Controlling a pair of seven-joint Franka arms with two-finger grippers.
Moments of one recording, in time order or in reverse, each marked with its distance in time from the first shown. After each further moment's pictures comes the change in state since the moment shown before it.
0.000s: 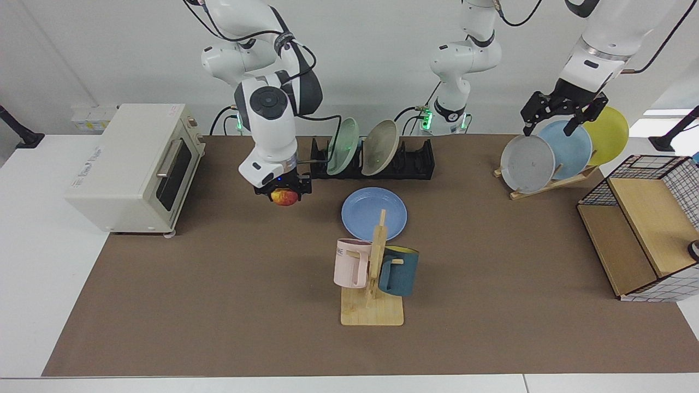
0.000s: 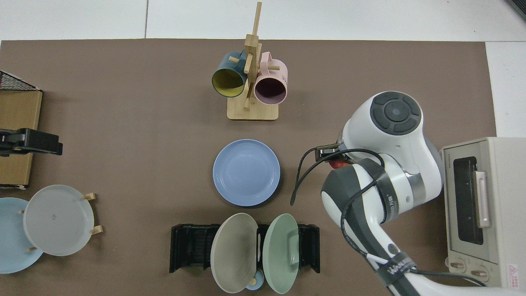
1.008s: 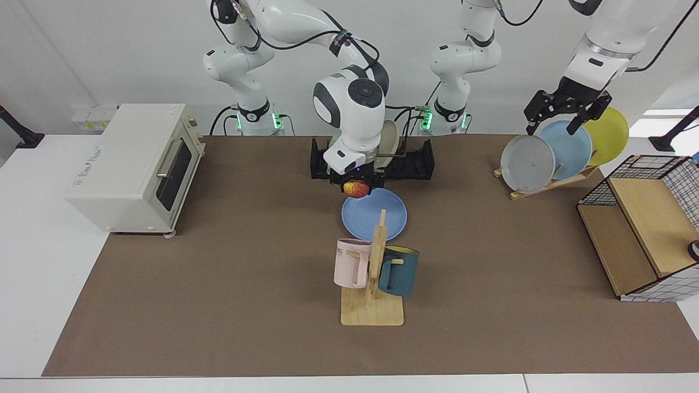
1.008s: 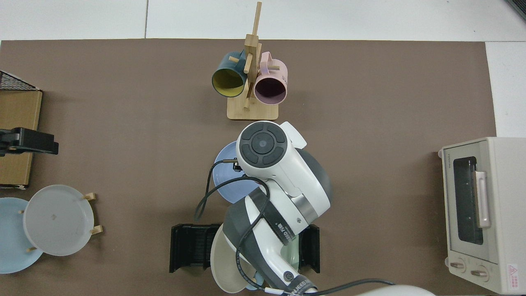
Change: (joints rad) left arm 0.011 -0.001 -0.006 0.007 0.000 -0.002 0.001; right arm 0.267 0.204 0.006 0.237 0.042 -0.002 0.407
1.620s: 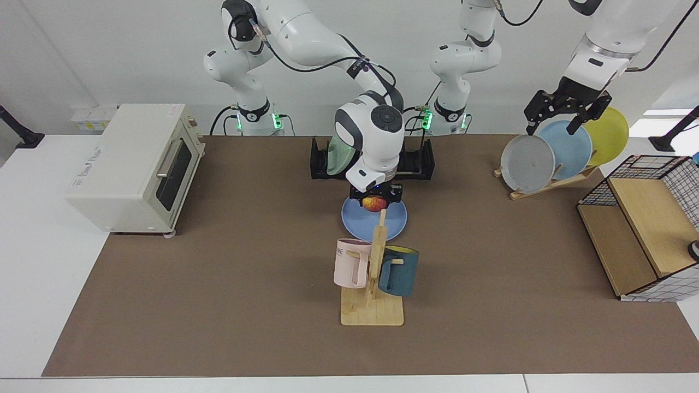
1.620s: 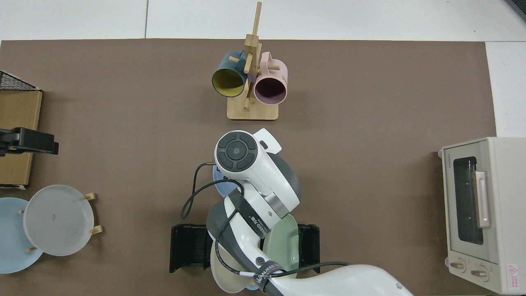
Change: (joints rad) left arm 0.000 0.000 0.000 0.000 0.000 0.000 0.000; right arm 0.045 0.140 -0.001 0.043 0.015 0.122 0.038
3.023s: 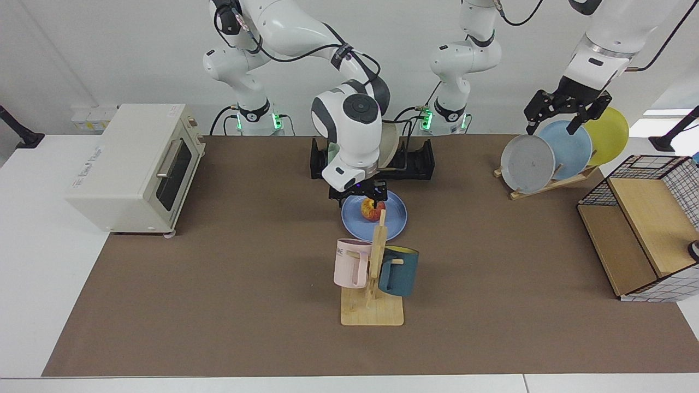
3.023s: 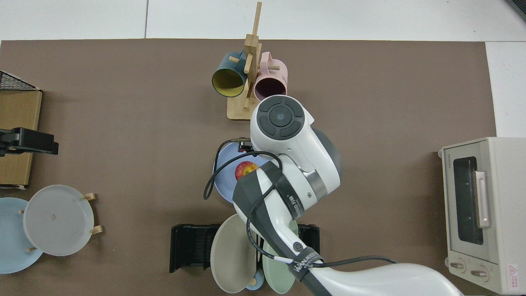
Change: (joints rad) left arm 0.000 -0.001 0.000 0.000 0.000 0.000 0.000; right arm -0.095 -0.089 -0.033 0.050 0.020 -0.097 -0.191
